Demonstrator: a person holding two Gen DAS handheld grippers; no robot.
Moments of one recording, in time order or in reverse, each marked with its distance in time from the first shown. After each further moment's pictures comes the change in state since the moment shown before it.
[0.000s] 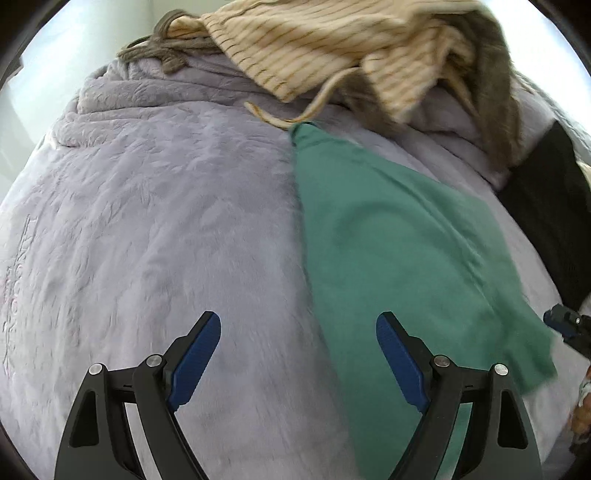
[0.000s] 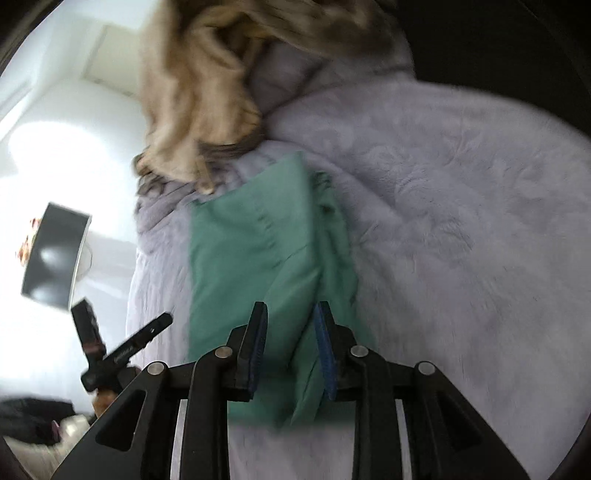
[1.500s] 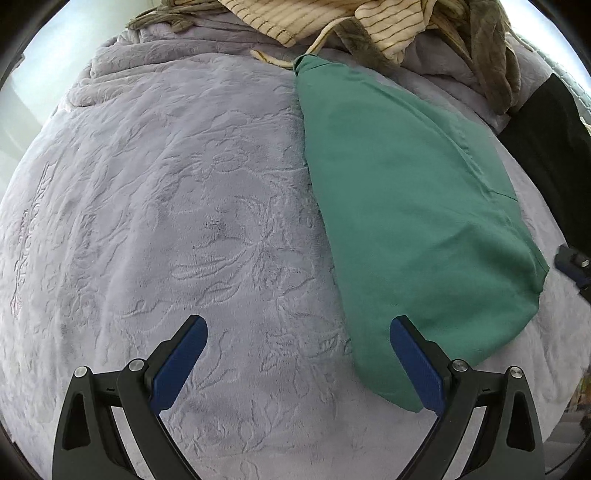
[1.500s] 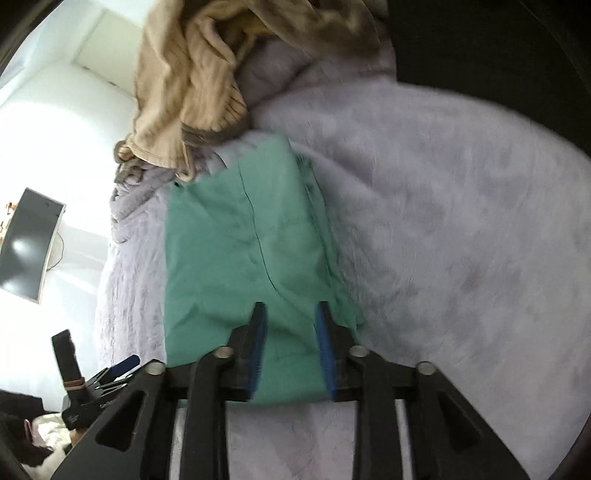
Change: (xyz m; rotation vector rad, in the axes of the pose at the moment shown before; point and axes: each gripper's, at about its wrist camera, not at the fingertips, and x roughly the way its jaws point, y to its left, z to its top) left arm -0.011 -0.010 -0.070 -0.004 0.144 0.077; right arm -0.016 -0.003 -0.018 -0.013 -0.013 -0.132
